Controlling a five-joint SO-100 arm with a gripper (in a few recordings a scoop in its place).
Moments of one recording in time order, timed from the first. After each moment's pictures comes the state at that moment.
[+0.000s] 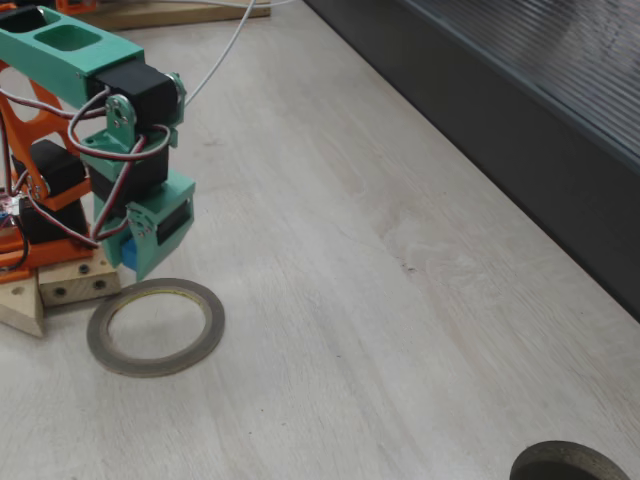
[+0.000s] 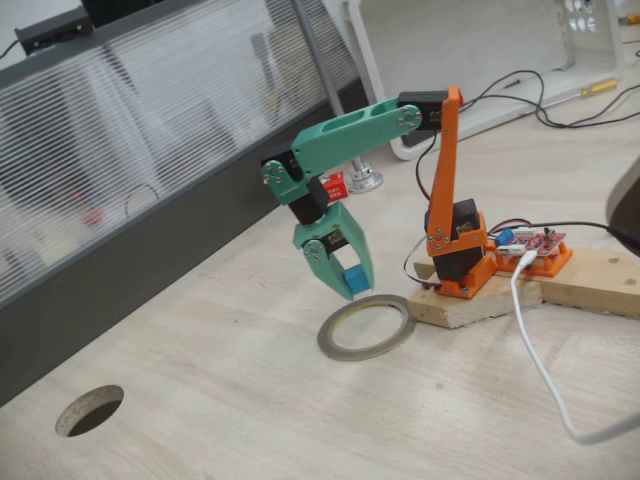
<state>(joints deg) 51.5 110.6 117.2 99.2 82.7</state>
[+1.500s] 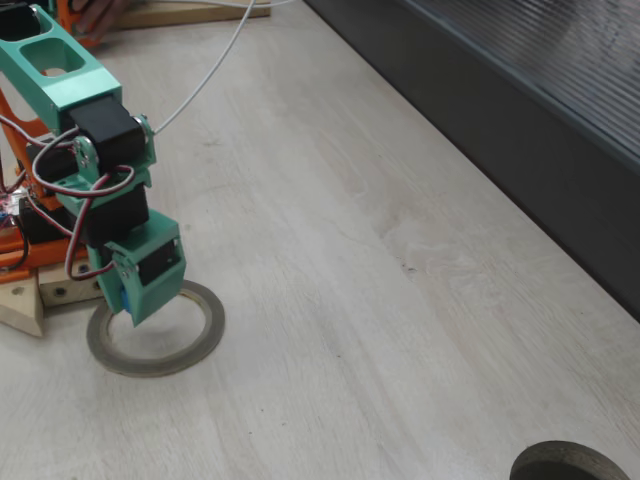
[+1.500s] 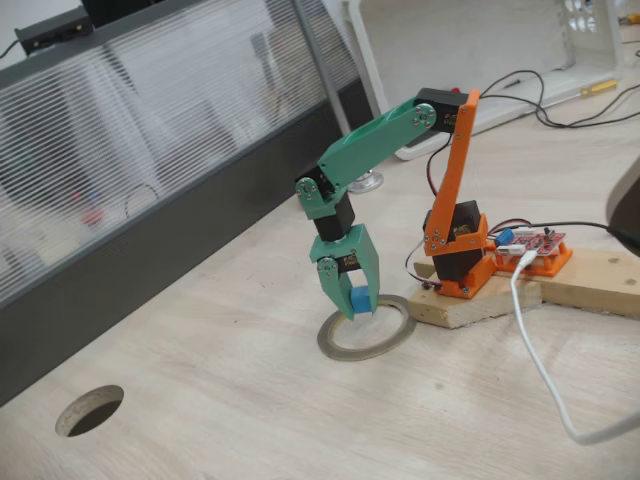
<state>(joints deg) 59.9 116.4 135.7 74.5 82.7</state>
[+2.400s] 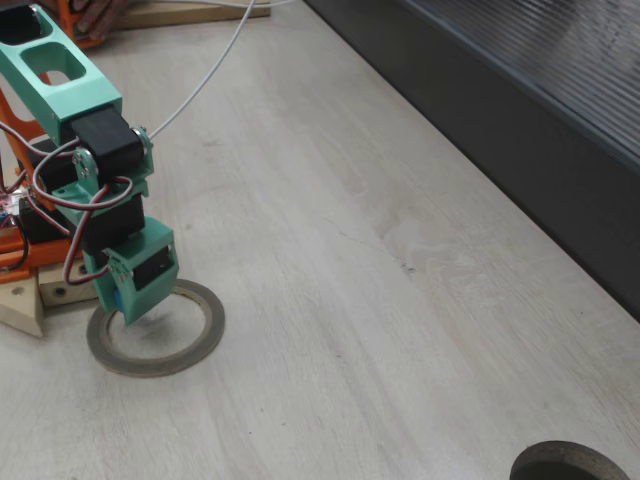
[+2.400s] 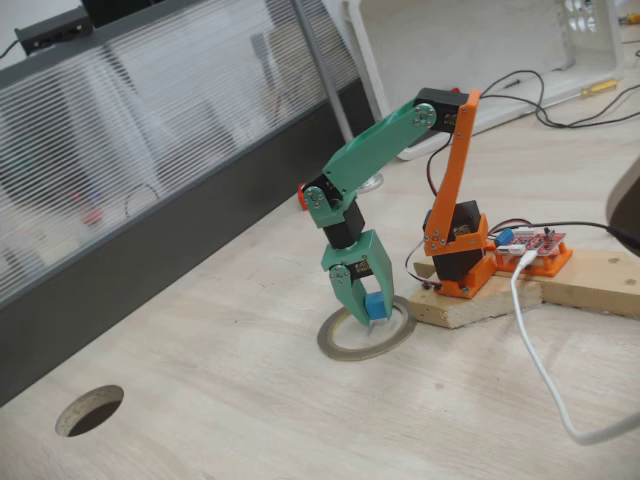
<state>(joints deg) 59.9 116.4 139.8 74.2 82.7</state>
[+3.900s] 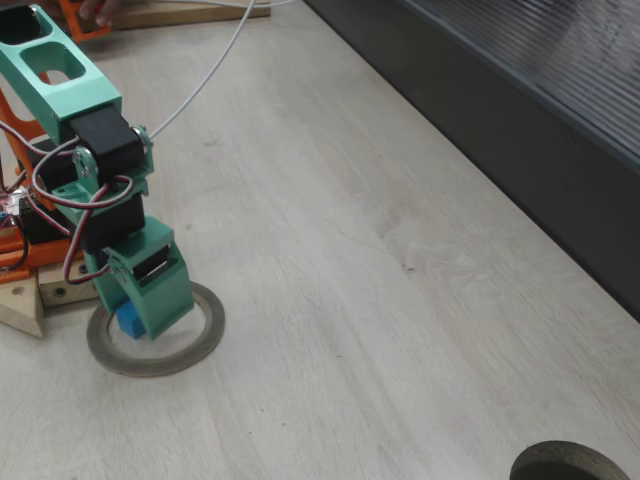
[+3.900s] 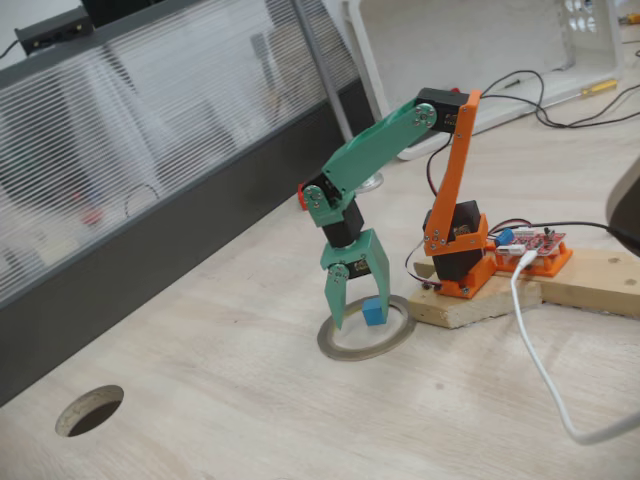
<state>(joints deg) 59.9 116.5 138.4 74.5 82.7</state>
